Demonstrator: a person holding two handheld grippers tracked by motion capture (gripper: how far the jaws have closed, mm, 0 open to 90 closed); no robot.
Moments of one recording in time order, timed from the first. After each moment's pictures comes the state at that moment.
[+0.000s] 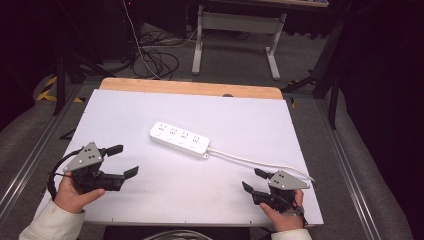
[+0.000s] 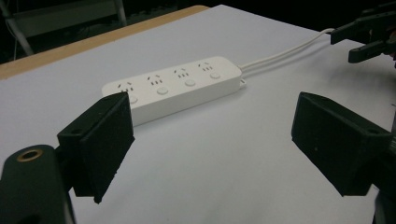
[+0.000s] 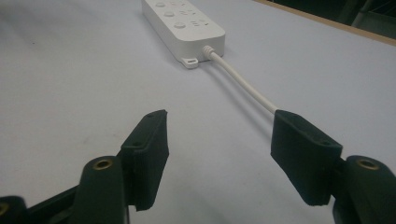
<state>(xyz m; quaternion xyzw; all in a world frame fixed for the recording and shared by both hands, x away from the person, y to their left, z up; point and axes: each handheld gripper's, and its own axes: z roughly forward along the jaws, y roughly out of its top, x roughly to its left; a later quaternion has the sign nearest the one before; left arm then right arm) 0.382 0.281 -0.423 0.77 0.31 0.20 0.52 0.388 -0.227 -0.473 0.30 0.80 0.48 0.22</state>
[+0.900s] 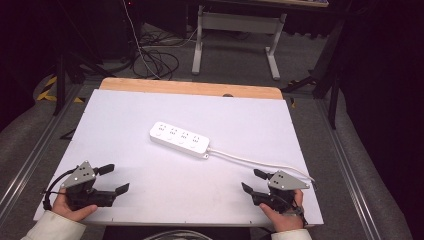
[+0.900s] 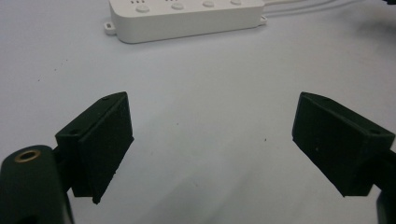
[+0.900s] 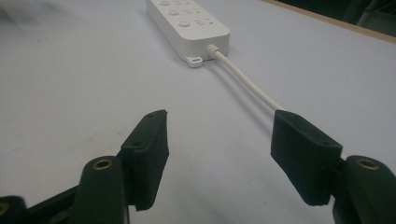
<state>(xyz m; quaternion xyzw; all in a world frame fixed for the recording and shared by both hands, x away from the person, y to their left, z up) 0.365 0.306 -0.482 0.78 0.36 0.17 0.49 0.387 -0.227 -0.473 0.29 0.80 0.48 0.22</state>
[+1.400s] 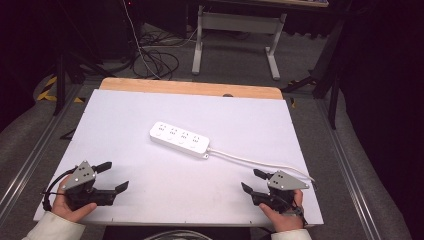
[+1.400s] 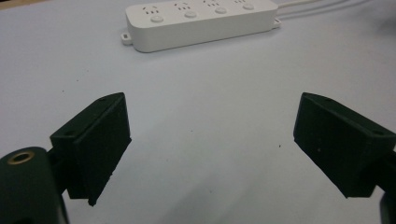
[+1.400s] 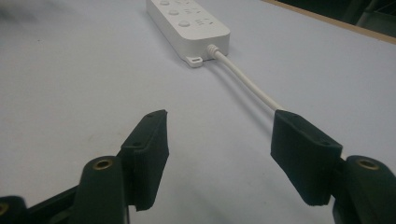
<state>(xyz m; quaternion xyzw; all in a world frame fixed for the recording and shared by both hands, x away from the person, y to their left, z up) 0.364 0.305 -0.476 0.78 0.35 0.21 0.48 0.387 -0.226 -0.473 0.29 0.80 0.48 0.22</state>
